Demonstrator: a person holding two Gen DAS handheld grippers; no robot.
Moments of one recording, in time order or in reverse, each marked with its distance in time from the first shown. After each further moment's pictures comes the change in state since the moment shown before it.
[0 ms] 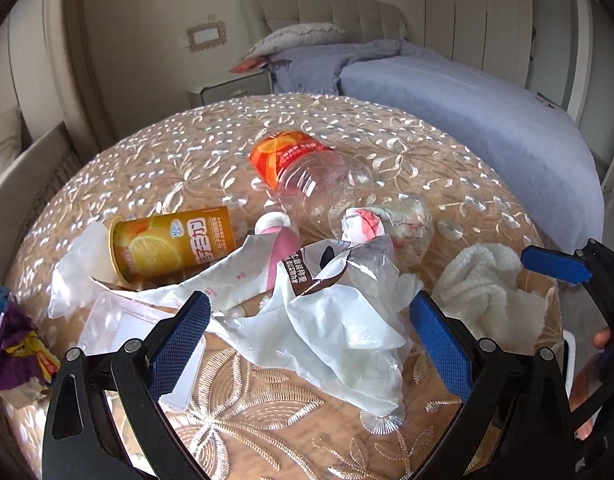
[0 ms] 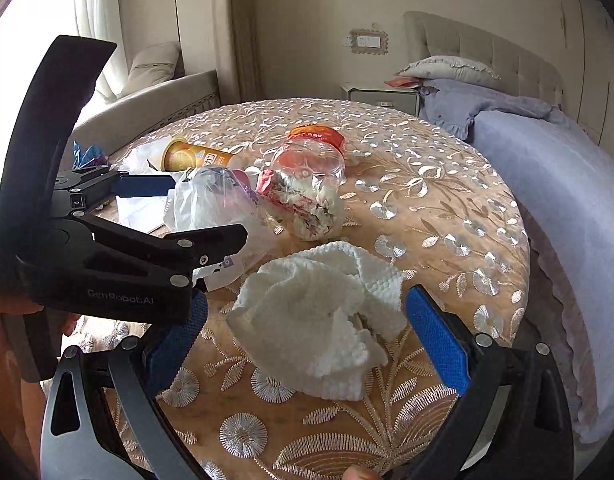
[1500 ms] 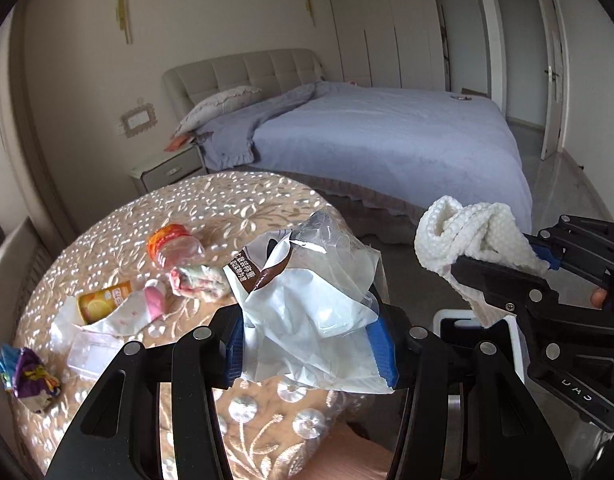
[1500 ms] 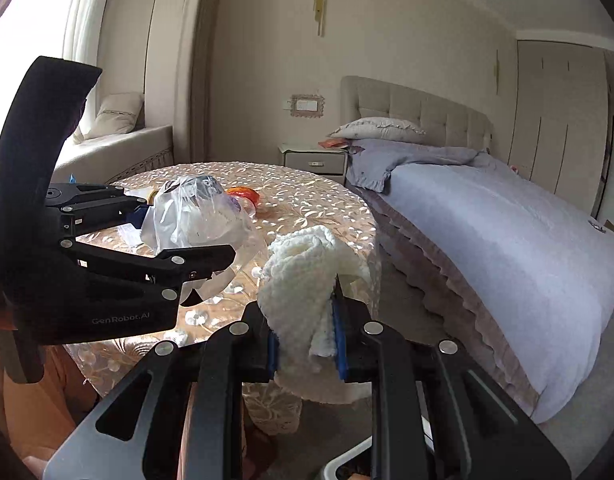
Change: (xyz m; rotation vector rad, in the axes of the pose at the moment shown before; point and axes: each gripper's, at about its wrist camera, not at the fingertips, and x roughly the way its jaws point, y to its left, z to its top) left arm -0.119 -0.149 -0.027 0.256 -0.213 -0.133; right arm -0.173 -0.032 -0.065 0.028 -0.232 -0.248
